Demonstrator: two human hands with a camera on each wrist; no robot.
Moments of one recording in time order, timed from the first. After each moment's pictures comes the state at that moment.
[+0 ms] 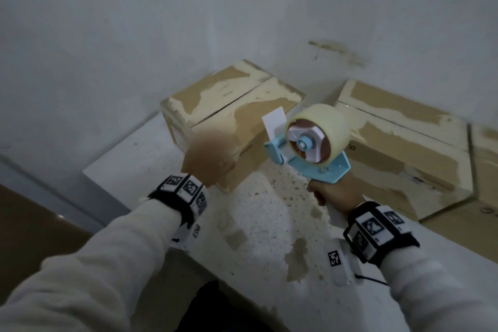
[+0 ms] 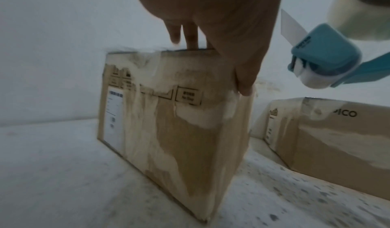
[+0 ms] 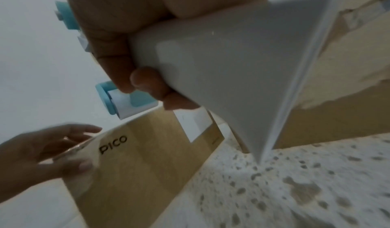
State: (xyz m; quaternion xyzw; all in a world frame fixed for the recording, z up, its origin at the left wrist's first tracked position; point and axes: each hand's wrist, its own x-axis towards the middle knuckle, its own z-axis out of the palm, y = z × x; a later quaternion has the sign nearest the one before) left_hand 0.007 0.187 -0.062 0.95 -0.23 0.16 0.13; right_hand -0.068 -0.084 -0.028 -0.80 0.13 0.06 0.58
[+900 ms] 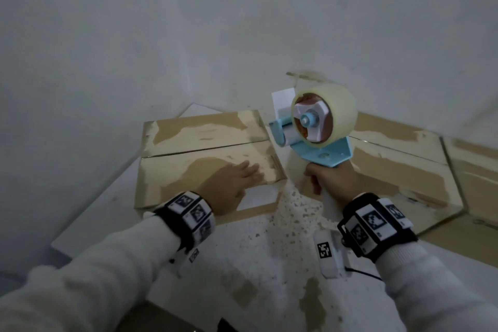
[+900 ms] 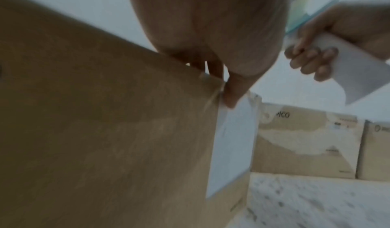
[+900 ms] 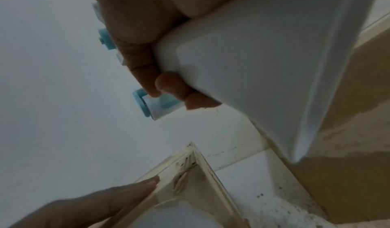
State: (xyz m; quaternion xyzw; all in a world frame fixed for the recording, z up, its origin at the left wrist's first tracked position) left_hand 0.066 0.166 -0.029 0.90 -0.43 -0.10 0.05; right_hand -0.006 -0.052 0.032 -0.77 0.20 -0.09 0.60
